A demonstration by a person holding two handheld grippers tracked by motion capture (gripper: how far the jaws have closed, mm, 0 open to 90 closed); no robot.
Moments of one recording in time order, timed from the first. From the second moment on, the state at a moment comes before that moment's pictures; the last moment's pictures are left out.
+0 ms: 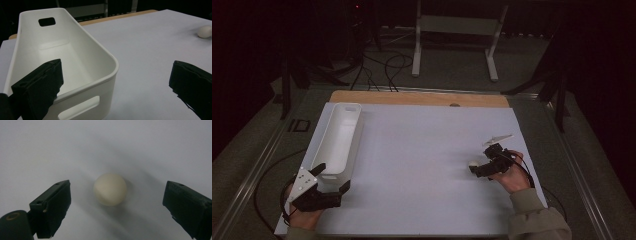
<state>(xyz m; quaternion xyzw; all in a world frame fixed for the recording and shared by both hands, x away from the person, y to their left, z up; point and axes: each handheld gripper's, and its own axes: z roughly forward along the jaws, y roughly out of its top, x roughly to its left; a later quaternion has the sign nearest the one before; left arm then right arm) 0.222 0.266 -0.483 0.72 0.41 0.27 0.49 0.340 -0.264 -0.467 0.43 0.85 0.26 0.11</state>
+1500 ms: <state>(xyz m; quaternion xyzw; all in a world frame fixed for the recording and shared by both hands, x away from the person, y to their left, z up) 0.222 0.265 -0.484 0.72 0.41 0.28 0.49 0.355 -0.246 -0.489 0.44 0.87 0.22 0.09</state>
